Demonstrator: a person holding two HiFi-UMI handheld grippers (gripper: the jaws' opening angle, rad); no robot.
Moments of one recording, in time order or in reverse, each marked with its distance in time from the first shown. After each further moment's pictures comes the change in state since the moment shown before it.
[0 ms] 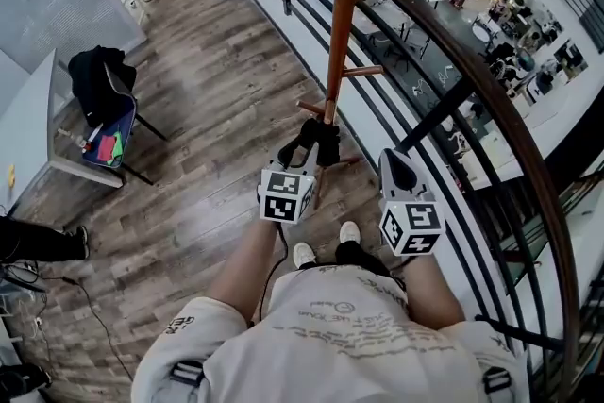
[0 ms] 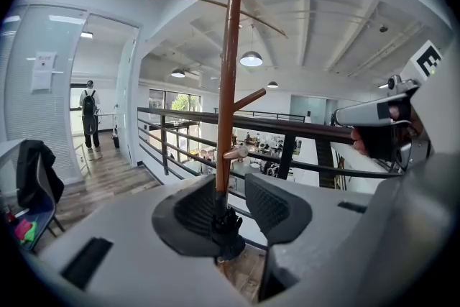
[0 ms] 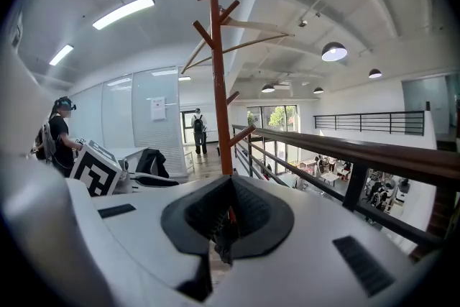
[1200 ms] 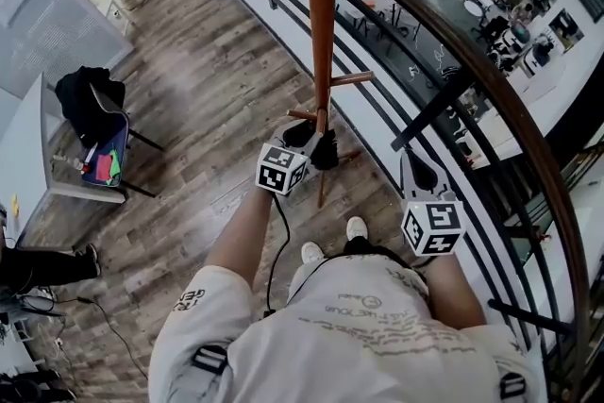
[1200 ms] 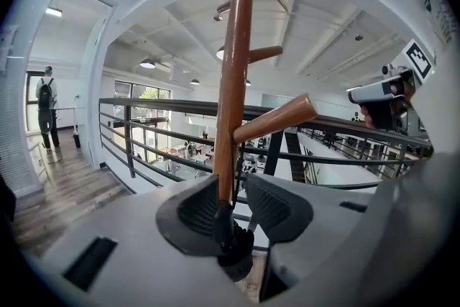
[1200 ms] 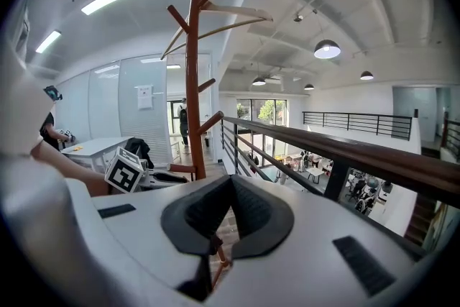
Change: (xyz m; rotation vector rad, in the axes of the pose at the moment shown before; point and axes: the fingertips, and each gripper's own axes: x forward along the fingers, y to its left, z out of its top) left arm 0.116 0.019 -0.028 0.069 0.018 -0.262; right arm 0.011 -0.065 -0.016 -0.017 0.073 -0.095
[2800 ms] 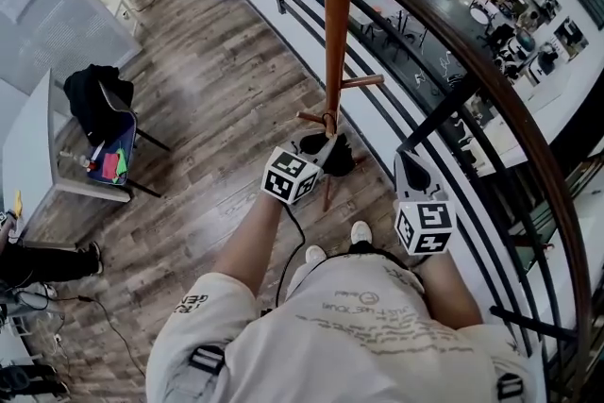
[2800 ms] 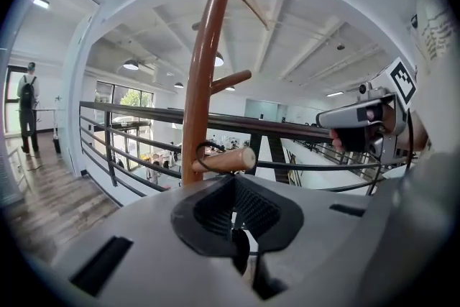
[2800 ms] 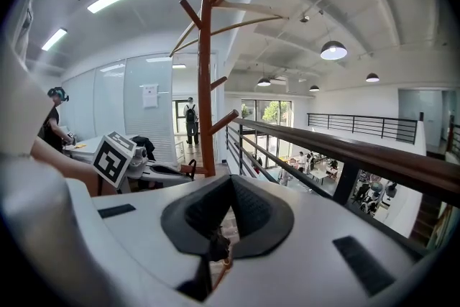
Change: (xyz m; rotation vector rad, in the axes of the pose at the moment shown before) left arm -0.023 -0.044 0.035 0.028 -0.033 -0.144; right arm 0.011 0.026 0.001 -0.027 -0.001 0.026
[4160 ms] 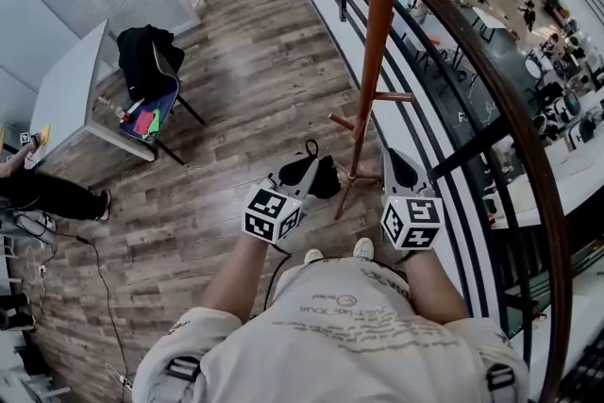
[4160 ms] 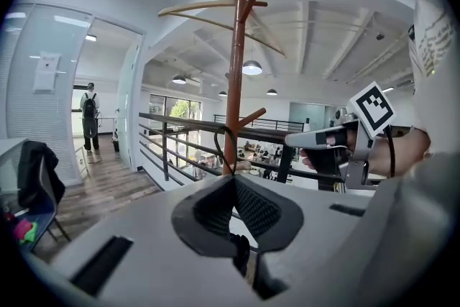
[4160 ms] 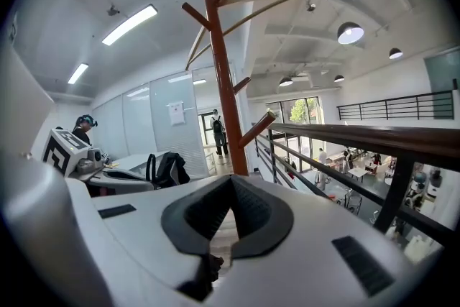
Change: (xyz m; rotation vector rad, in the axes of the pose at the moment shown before) left arm -0.125 -0.019 0.016 -0.089 -0.049 0.399; right arm 0.042 0.047 0.023 0.065 -0.073 0.269
